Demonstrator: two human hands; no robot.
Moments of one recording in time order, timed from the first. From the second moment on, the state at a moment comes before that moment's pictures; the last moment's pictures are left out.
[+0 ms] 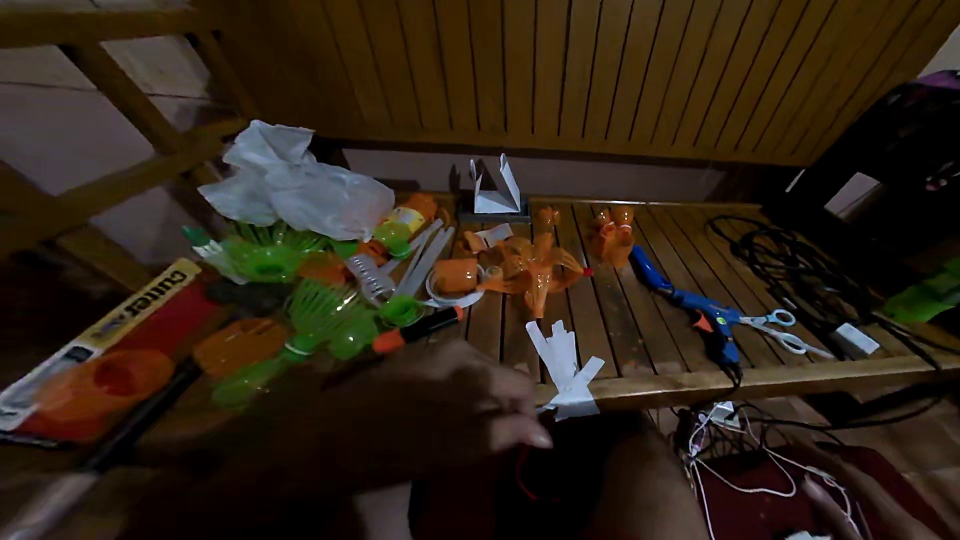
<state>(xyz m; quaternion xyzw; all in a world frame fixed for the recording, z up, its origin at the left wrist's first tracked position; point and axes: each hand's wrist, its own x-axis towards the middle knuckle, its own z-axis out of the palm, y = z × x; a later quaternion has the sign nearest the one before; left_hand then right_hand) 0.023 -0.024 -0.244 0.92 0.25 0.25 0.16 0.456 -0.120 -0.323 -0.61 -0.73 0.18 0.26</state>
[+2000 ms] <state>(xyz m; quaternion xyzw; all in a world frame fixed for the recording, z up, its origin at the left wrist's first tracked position) 0.068 0.103 -0.266 0.75 0.39 0.43 0.32 0.314 0.080 -0.286 -0.46 -0.76 0.18 0.42</state>
